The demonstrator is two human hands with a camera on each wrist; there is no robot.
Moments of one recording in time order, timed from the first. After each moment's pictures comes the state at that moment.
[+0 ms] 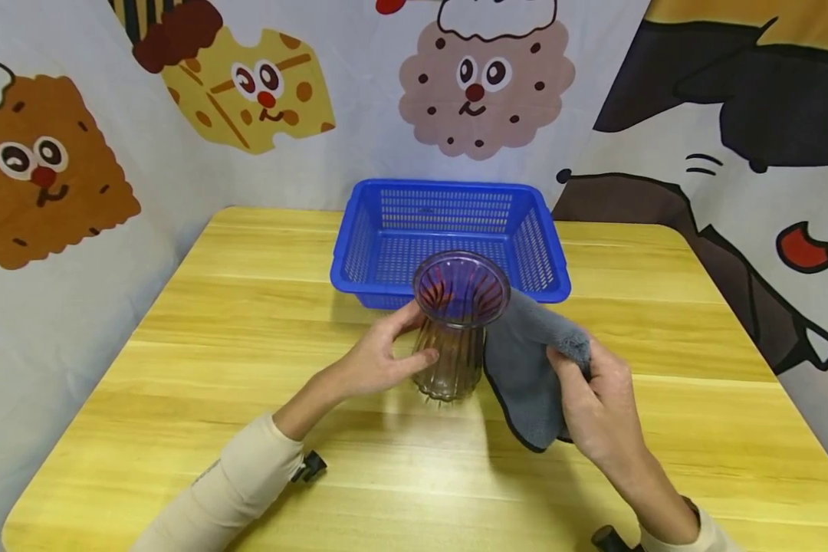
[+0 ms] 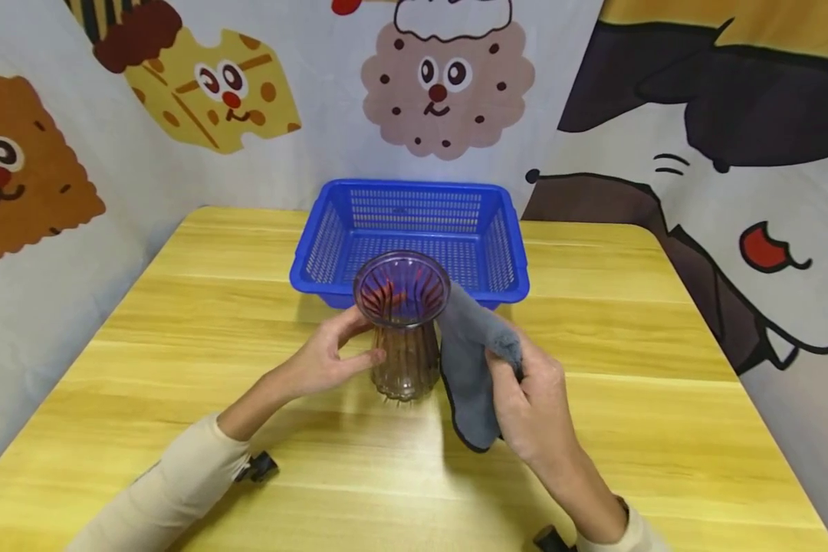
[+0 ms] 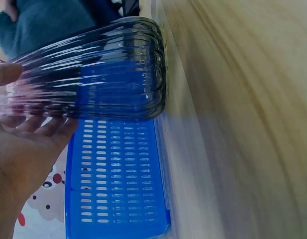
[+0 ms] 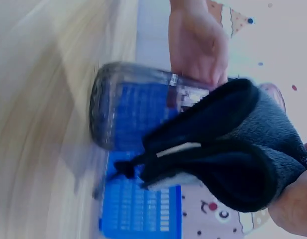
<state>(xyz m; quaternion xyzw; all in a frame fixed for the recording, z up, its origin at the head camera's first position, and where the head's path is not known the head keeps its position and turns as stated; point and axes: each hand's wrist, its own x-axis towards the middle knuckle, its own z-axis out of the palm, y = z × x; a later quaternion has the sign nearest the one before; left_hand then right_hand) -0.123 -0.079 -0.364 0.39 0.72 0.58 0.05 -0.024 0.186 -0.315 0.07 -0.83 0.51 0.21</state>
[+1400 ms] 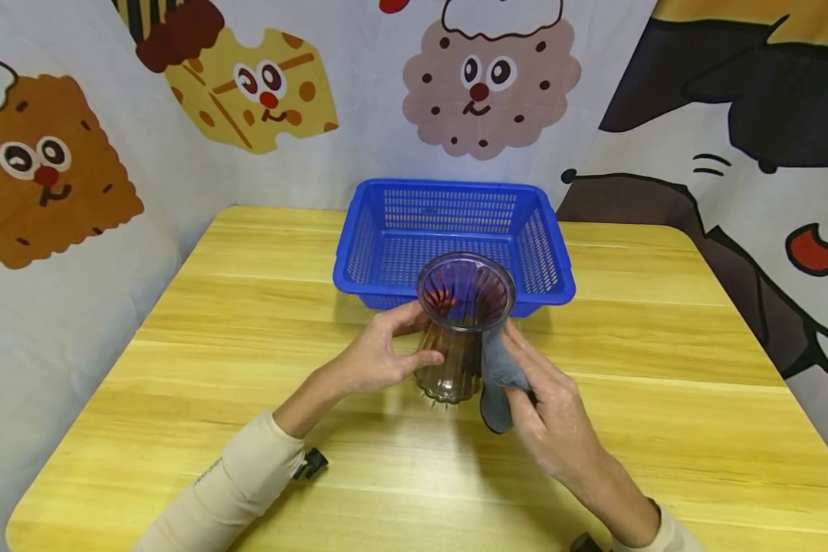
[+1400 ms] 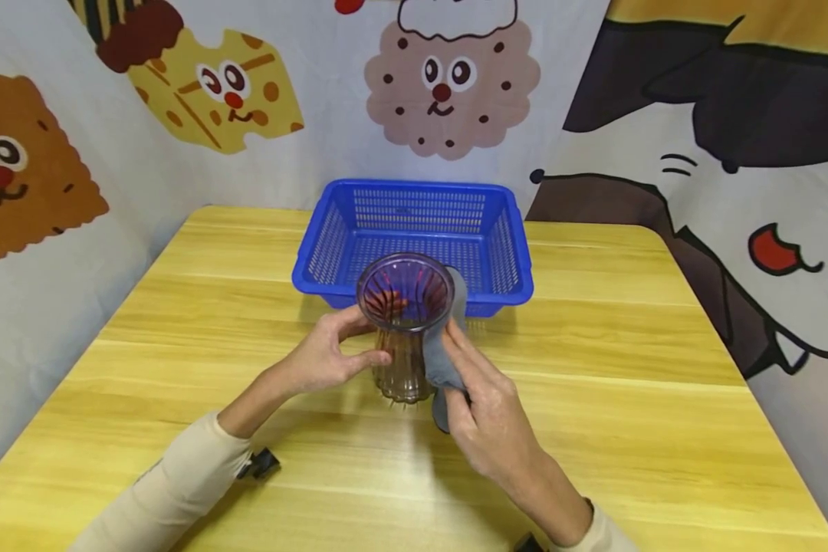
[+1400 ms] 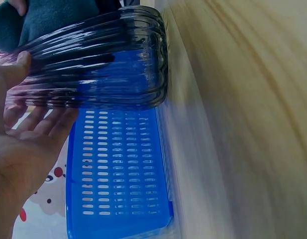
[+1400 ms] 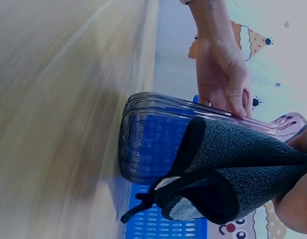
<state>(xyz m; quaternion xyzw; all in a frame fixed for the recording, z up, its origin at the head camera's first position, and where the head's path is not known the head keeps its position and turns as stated) -0.128 -0.078 -0.365 0.37 0.72 0.59 0.06 -0.033 0.158 -0.345 0.26 -0.81 0.46 0.24</state>
